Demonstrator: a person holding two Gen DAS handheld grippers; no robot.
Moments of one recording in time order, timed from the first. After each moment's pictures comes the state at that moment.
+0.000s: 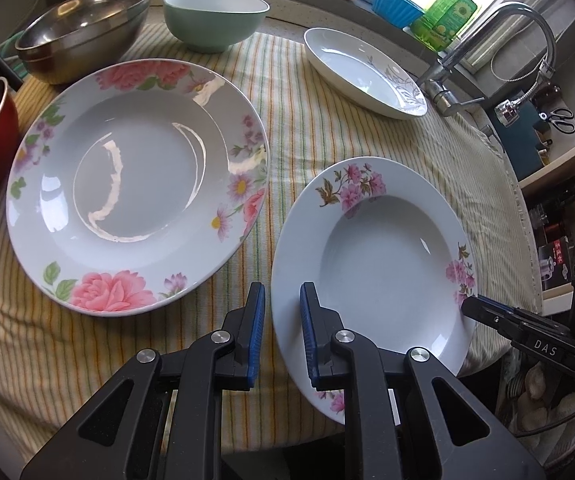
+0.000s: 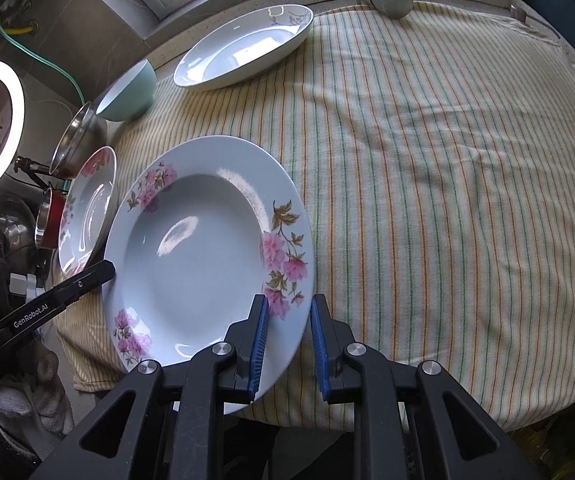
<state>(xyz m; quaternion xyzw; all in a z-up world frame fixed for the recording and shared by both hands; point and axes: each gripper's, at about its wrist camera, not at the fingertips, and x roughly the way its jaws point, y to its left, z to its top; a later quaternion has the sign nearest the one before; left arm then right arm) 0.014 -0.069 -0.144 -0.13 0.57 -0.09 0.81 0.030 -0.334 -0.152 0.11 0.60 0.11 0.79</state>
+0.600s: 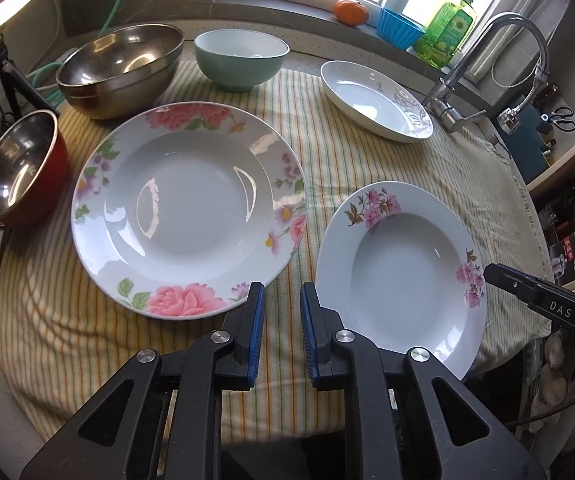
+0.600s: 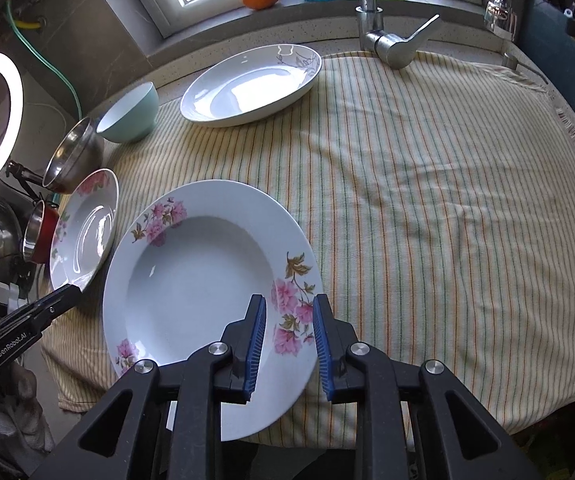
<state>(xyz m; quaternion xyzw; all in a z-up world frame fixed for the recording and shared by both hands) -0.001 -0.042 -0.118 -0.10 0.53 -0.07 0.84 0.039 -0.312 -0.121 0.07 0.55 0.08 0.83</state>
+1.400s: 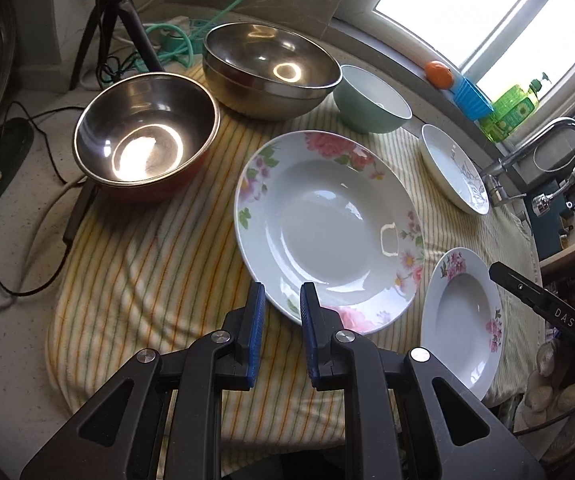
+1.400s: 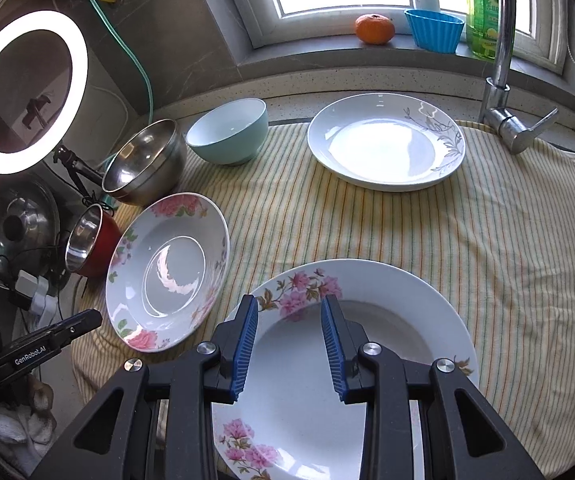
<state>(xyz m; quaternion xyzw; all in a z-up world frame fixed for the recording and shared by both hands) -0.013 0.076 -0.120 -0.20 0.51 0.01 0.83 0.076 -0.201 -0.105 0.04 0.51 0.17 0.84</state>
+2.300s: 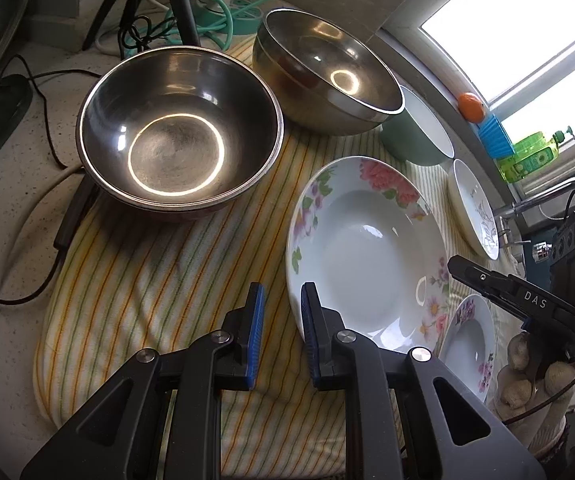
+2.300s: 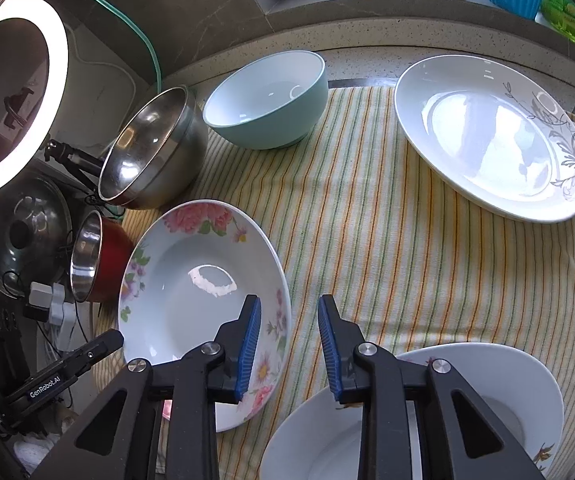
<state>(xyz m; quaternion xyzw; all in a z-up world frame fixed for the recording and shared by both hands) 0.012 0.114 -0.142 -0.28 0.52 0.02 0.81 0.148 -0.139 -0.147 0.07 0.58 0.22 0.78</state>
